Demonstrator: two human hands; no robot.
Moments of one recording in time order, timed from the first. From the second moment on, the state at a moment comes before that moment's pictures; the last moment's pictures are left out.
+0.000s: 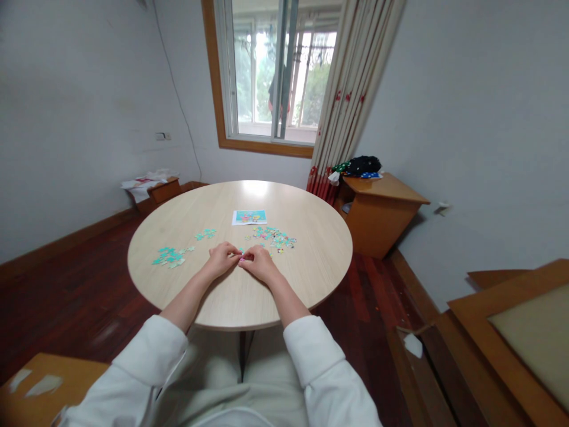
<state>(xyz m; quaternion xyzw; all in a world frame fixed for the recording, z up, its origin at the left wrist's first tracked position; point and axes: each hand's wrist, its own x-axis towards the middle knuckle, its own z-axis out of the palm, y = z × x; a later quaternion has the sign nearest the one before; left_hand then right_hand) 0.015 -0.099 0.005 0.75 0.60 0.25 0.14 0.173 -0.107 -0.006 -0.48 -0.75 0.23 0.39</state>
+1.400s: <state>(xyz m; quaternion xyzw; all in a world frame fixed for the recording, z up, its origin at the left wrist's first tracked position) 0.016 -0.098 0.009 0.71 0.62 0.31 0.15 0.209 -0.084 -0.012 -0.56 -0.55 0.20 0.58</state>
